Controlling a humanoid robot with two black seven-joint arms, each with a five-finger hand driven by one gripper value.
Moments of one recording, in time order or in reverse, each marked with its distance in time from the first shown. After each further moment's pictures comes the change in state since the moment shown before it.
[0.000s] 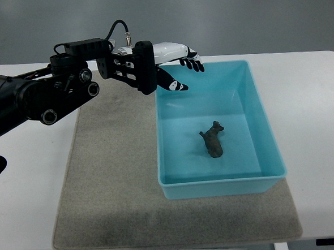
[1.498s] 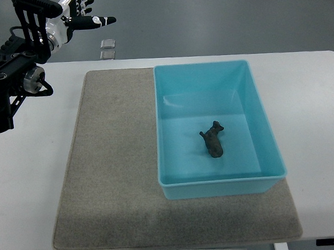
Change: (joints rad) left arm 0.036 0.029 0.004 0.394 -1.122 0.135 0.013; right arm 0.000 0.000 0.000 0.000 0.000 0.000 0.000
